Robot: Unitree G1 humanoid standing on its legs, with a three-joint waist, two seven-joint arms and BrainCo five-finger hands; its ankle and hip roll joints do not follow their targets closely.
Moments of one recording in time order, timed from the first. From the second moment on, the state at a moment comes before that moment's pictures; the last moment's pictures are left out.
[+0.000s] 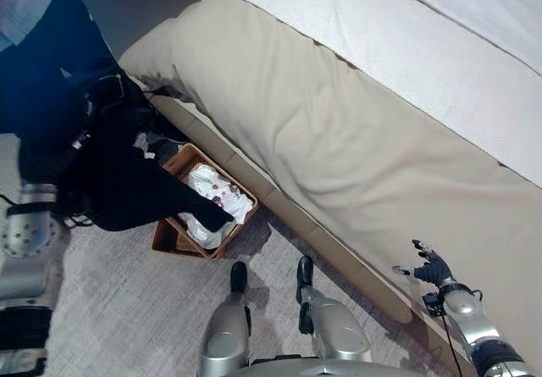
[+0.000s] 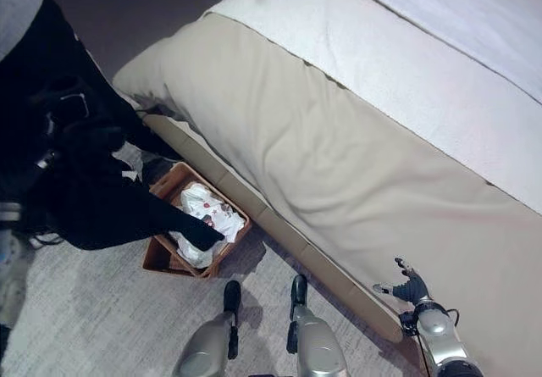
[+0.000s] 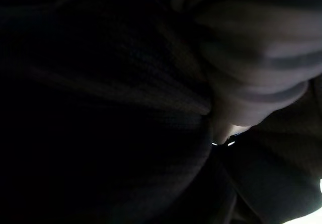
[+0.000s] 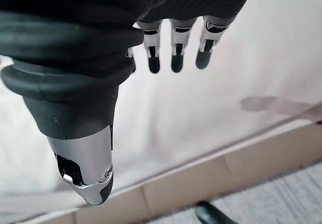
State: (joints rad) left arm -0.06 0.87 0.33 0.13 -0.52 -0.32 0.14; right arm -0.03 -0.52 0.09 0.80 0.00 -0.15 -0.03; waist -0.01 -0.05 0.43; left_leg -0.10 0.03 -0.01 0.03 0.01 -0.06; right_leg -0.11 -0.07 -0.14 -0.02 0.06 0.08
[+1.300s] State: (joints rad) left arm -0.15 0.75 0.13 0.08 -0.50 -0.34 0.19; right arm 0.00 -0.52 0.12 0.70 0.03 -0.18 -0.04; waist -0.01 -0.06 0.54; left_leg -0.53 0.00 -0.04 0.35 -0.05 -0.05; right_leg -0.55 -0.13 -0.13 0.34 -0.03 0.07
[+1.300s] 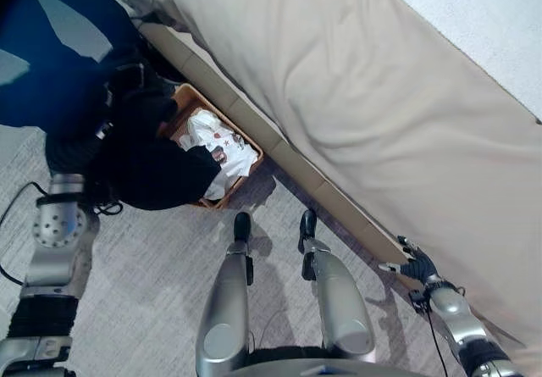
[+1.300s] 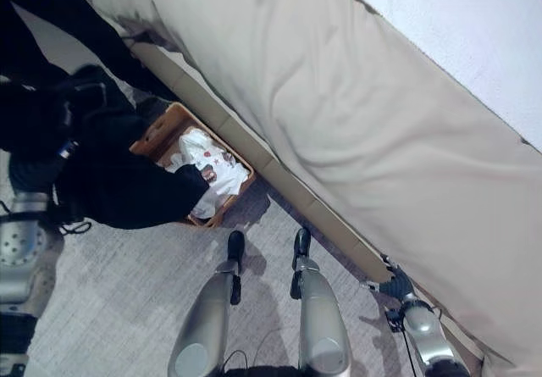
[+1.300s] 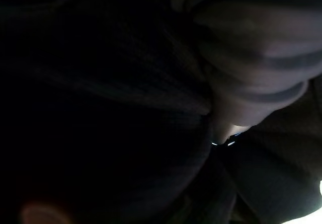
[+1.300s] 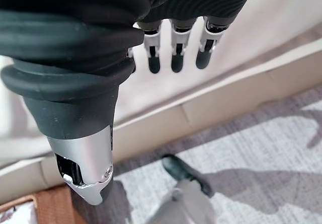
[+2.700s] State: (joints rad) left arm -0.77 0.83 -0.16 0.72 -0.47 -0.29 0.48; right arm -0.04 -0.52 0.21 0.51 0.22 -0.29 -0.14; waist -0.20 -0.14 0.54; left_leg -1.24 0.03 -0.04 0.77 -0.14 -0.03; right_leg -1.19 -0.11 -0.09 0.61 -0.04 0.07
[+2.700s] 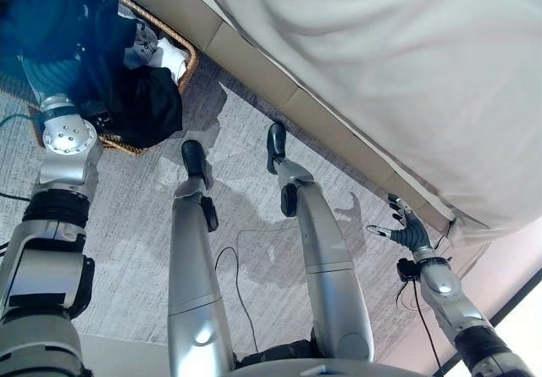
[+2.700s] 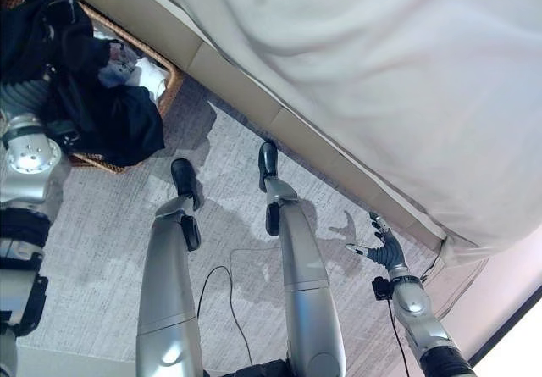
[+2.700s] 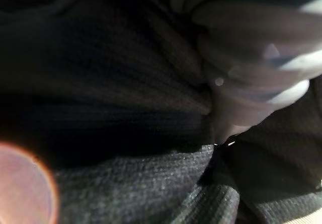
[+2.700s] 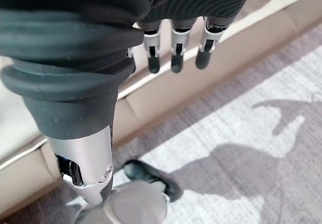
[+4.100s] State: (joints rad) left arm -0.33 0.66 0.03 0.58 -0.47 -0.30 0.42; right arm -0.10 -0.42 0.25 0.69 0.19 -0.25 -0.17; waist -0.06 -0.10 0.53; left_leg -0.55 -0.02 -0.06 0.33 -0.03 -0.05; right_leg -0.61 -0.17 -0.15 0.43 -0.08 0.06
